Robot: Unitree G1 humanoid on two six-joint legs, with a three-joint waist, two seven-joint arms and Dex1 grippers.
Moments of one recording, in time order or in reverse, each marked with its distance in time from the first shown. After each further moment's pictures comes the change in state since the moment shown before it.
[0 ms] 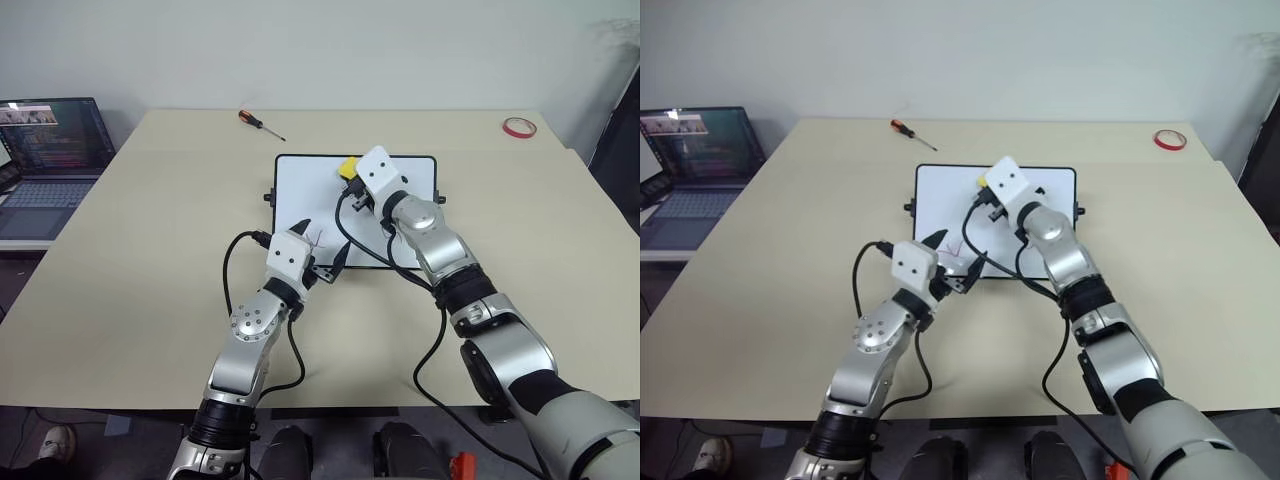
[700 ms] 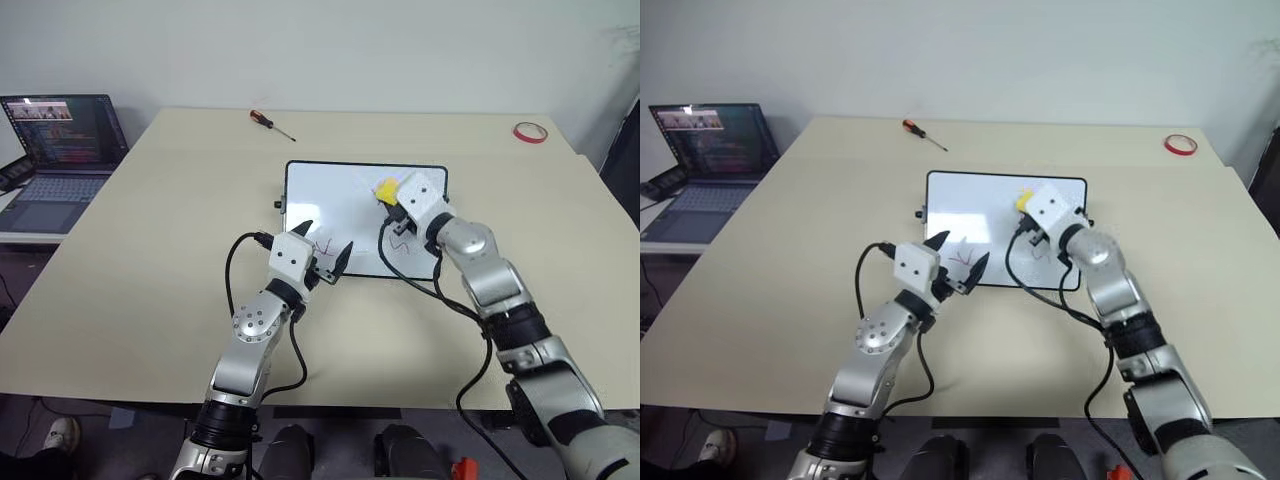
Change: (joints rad) left arm 0.001 -0.017 -0.008 0.005 0.002 -0.004 0.000; right arm 0.334 -0.199 0.010 -0.506 -0.020 0.220 0.150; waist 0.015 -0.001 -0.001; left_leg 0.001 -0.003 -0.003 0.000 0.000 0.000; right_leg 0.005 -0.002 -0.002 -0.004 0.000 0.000
